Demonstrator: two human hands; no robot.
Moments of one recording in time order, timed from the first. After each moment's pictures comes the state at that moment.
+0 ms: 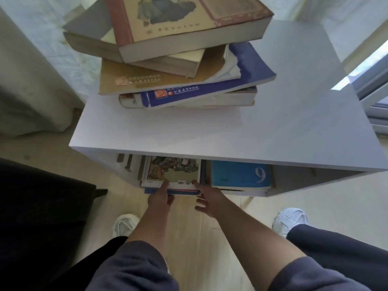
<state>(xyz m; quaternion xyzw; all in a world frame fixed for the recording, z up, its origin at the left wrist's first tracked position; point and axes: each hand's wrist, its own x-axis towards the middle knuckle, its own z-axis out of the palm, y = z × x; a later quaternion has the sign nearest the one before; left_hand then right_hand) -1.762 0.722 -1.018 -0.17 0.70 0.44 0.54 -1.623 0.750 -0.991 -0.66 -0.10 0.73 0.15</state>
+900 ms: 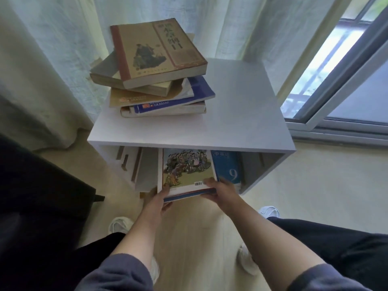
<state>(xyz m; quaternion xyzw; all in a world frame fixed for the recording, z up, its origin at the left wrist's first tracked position) -1.723 0.666 -0.929 0.00 0.65 0.48 0.59 -1.536 0.718 -0.907 -0.58 -0.23 0.71 0.34</state>
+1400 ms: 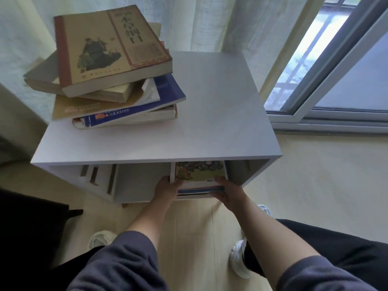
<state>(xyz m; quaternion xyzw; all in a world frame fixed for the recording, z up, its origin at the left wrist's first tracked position) -1.664 0.753 -0.956 0.33 0.75 0.27 0.52 -1.467 0.762 -0.950 -0.57 -0.12 0.71 0.40</state>
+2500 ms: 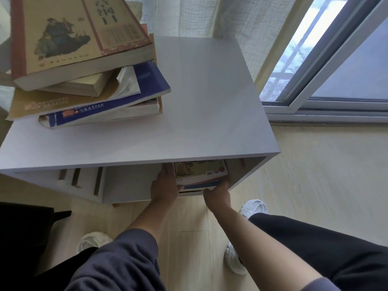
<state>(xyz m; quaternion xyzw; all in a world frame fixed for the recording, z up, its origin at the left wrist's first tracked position) -1.649 0.767 -0.997 0.64 0.73 0.06 0.22 -1.492 0.746 -0.970 -0.80 -0.37 0.45 0.16</state>
